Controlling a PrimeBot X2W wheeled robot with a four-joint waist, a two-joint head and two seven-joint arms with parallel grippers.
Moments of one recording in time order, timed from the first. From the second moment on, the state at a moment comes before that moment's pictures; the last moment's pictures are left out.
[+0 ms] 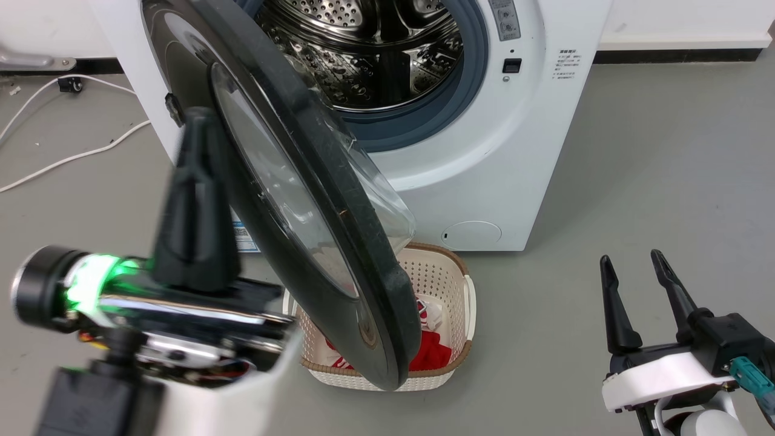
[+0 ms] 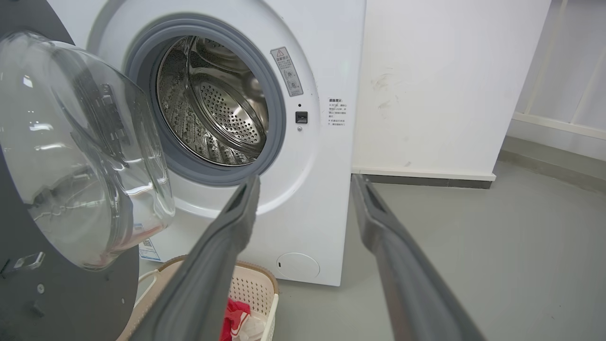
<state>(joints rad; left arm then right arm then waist) -0.19 0.05 -0.12 -0.52 -0.03 -0.05 -0.26 -0.05 -0.05 -0.02 0.08 0.05 0.13 -0.22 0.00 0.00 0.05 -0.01</state>
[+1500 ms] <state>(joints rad) -0.24 0.05 -0.60 0.17 -0.19 -0.07 -0.26 -0.05 -0.05 -0.02 0.11 0.09 0.13 -0.21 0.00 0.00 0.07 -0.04</state>
